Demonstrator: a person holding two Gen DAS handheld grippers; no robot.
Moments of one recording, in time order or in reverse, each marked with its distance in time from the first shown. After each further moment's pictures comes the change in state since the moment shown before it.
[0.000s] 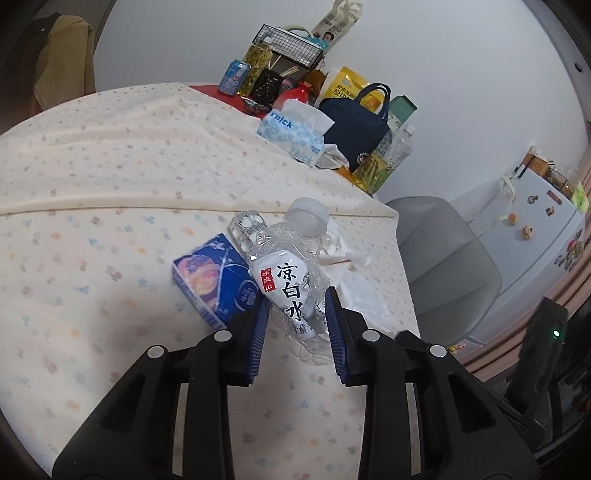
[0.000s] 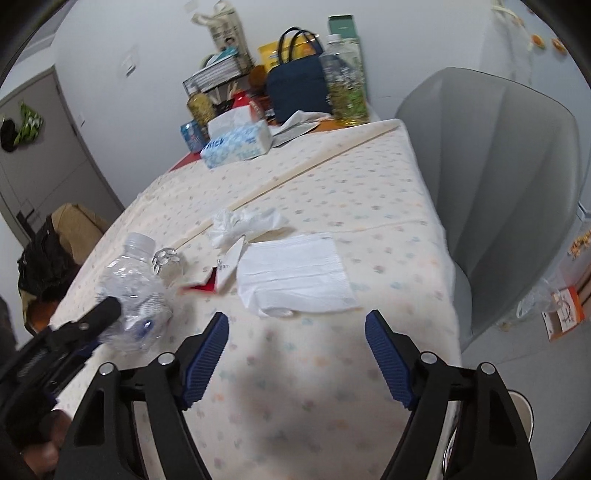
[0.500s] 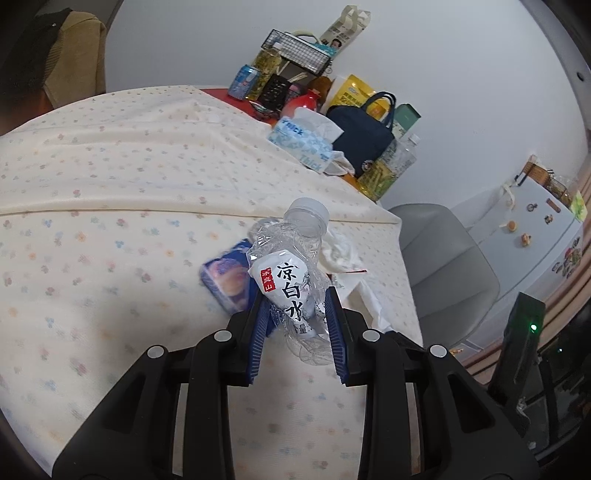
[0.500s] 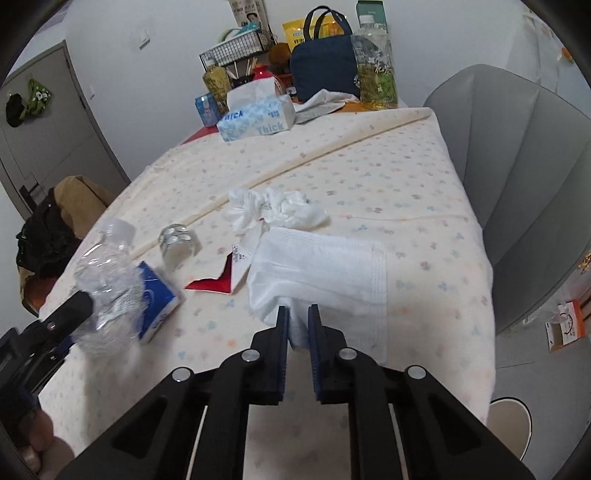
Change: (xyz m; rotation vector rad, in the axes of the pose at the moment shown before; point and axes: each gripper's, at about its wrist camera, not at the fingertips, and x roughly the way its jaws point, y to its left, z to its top) left arm -0.016 0.014 0.001 -0.017 -0.010 -0.018; right arm 0.005 0.015 -0.009 -0.036 0.043 0.029
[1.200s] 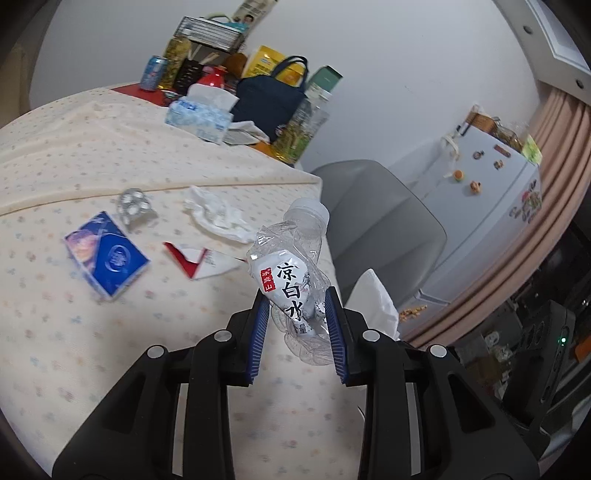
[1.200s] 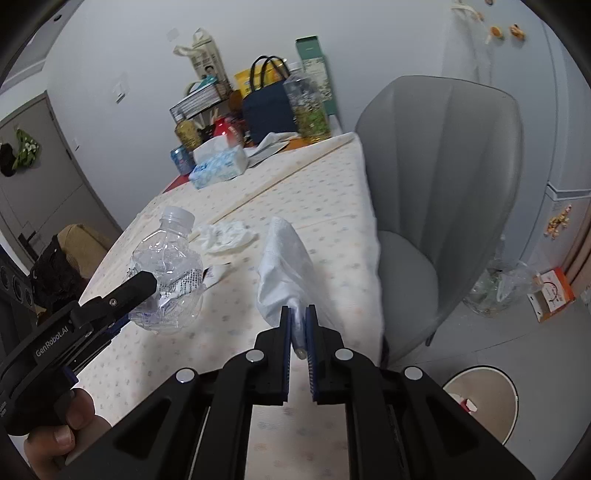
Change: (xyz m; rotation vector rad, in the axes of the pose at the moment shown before) left arm 0.013 -0.105 -0.036 0.163 0.088 -0.172; right arm -0.110 -0.076 -0.037 0.140 -0.125 -0.061
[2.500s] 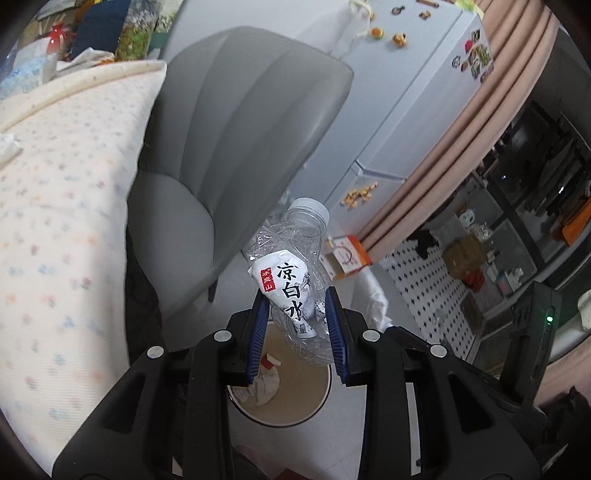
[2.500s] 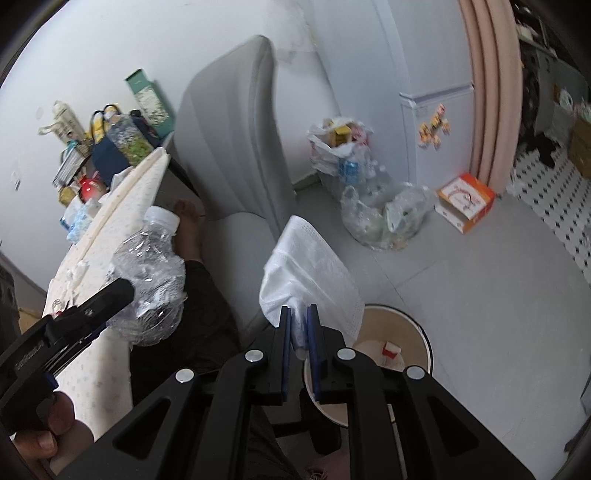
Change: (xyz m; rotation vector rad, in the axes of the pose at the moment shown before) left arm 0.131 -0.179 -0.128 0.283 0.372 -0.153; right arm -0.046 -0.253 -0.084 0.395 0.046 -0.244
